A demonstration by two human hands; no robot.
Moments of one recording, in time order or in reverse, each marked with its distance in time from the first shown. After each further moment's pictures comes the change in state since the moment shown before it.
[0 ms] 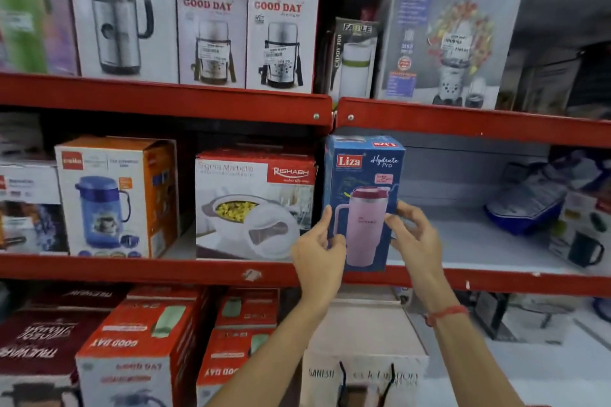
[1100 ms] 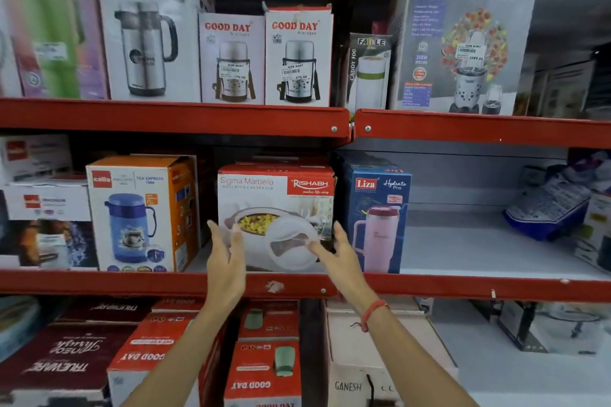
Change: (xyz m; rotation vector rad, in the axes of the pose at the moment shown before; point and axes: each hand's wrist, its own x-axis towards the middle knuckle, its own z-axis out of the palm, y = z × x) left_hand 0.050 -0.037 -0.152 0.272 0.087 -0.090; right_hand -0.031 0.018 0.124 -0.090 -0.378 0.173
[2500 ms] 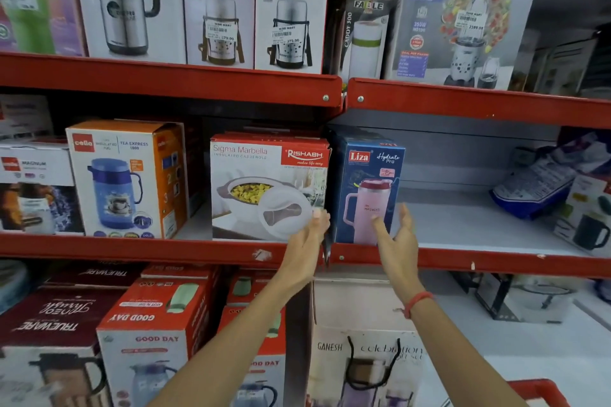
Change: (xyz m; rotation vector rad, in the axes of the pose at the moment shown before) left_hand -0.047 0.026 0.102 -0.330 -0.533 -0.047; right_hand -0.026 0.020 -0.088 -0.117 0.445 -0.069
